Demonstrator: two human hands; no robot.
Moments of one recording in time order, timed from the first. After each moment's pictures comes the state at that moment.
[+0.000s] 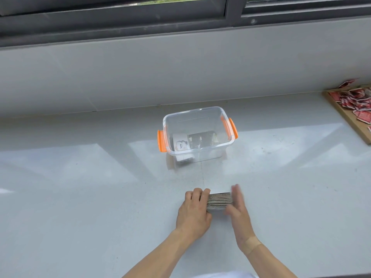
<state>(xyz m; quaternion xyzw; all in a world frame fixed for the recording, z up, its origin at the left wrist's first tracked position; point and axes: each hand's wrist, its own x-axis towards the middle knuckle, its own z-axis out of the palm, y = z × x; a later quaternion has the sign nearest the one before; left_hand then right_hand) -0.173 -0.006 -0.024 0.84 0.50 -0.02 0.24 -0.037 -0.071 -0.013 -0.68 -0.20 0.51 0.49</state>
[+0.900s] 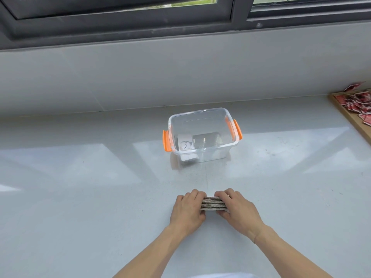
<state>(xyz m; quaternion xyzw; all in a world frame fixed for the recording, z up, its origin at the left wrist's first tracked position) -0.196 0.008 -0.026 0.87 0.46 -0.01 0.20 -0.014 -0.052 -0.020 -0.71 -0.67 0.22 0.06</state>
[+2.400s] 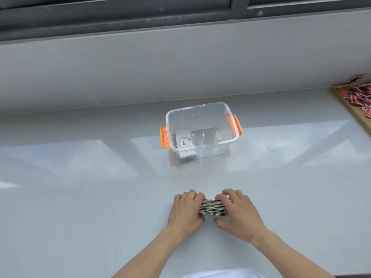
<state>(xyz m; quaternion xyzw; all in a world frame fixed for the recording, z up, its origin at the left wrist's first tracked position) -0.203 0.003 -0.032 0.87 0.45 -0.03 0.20 -0.017 -0.066 -0.024 -0.69 -0.70 0.16 0.06</state>
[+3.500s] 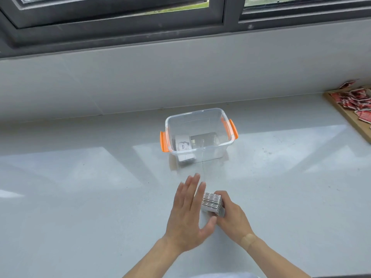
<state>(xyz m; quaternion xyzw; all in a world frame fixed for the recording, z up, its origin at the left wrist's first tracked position) -0.206 -0.023 0.018 0.89 0.34 0.23 0.18 -0.042 -0.071 -0.009 -0.72 -0.48 0.41 0.28</state>
